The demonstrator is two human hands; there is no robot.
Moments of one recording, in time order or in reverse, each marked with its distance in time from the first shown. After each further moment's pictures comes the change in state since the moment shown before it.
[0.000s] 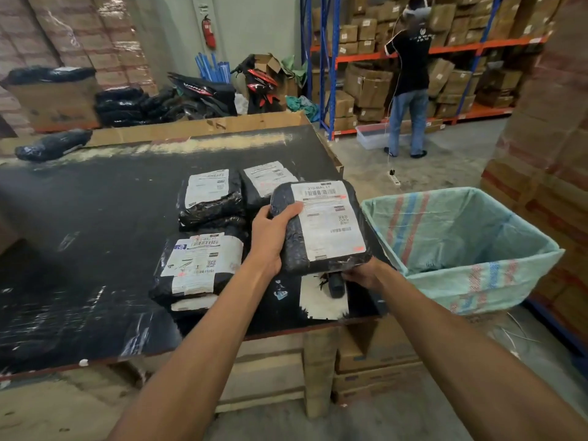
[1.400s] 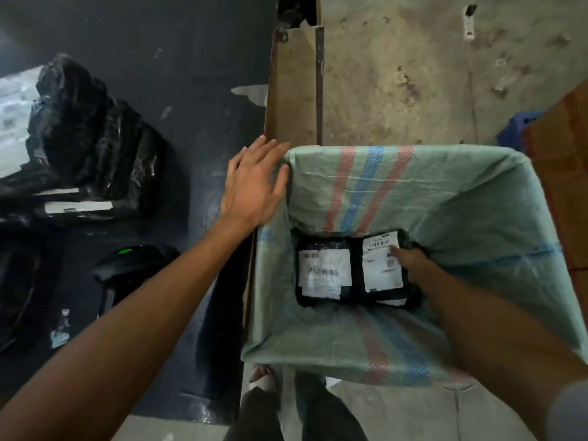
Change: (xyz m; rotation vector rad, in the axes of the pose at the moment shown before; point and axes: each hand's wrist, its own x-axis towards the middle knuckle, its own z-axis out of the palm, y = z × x) left_hand 0.226 -0.201 0.215 1.514 0.036 0.303; right_hand 0.267 0.146 -0.406 -0.306 0.295 0.789
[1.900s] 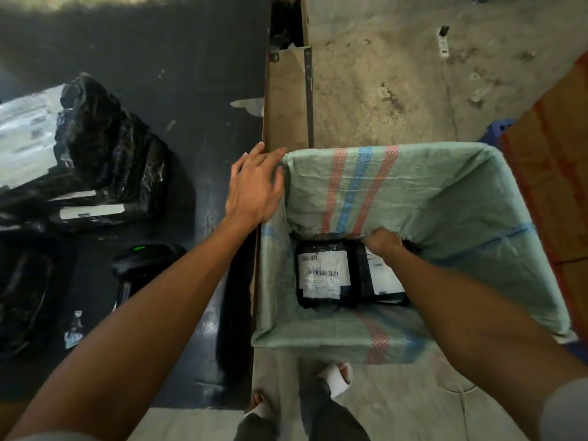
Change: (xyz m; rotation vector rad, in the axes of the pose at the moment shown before) left_hand -0.003 -0.005 0.001 -0.019 -0.017 0.012; right_hand -0.068 -0.039 0.033 -0.556 0.033 -0.281
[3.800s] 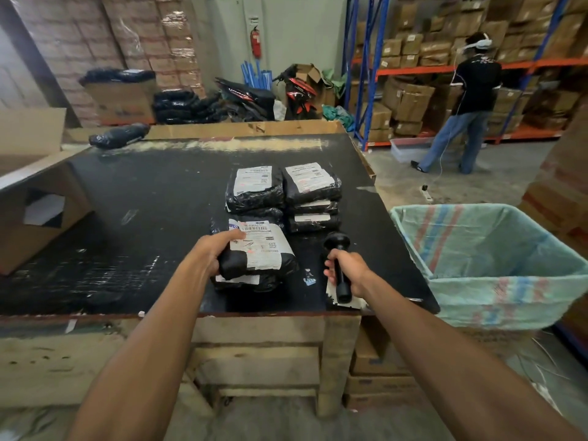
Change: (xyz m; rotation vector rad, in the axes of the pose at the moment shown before) left_hand -0.262 -0.316 -0.330 -1.112 -0.050 -0.806; right_hand -0.392 -0.203 0.271 0.890 -0.090 -0.443
